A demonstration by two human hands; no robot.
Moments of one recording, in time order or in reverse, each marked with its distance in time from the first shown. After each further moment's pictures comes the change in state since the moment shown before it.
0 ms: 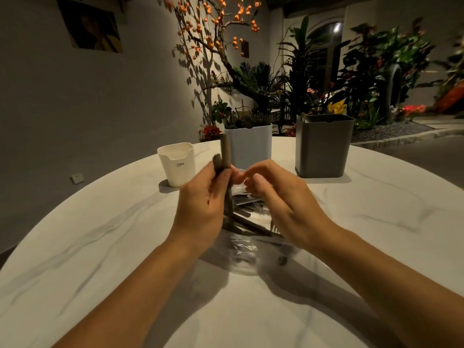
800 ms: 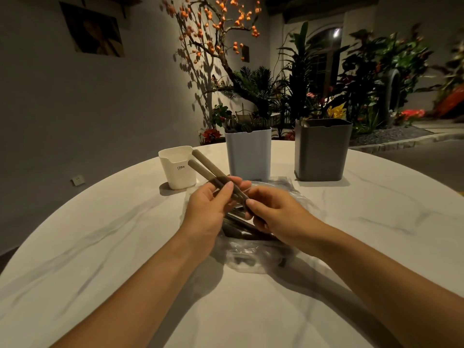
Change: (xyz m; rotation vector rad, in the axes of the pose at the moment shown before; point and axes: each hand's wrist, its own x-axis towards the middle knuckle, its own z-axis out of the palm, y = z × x) left_hand 0.002 -0.006 0.013 -0.426 0.000 -0.540; right_hand 0.002 0.012 0.007 0.264 -0.226 0.429
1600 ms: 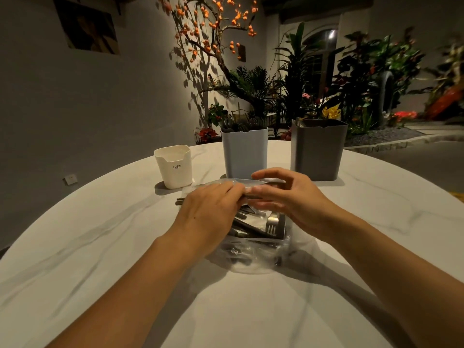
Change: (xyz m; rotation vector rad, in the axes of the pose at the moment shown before) left_hand 0.012 -0.004 -0.016 1.330 -0.158 0.909; right_hand 0.000 -0.011 -0.030 0.359 0.059 0.002
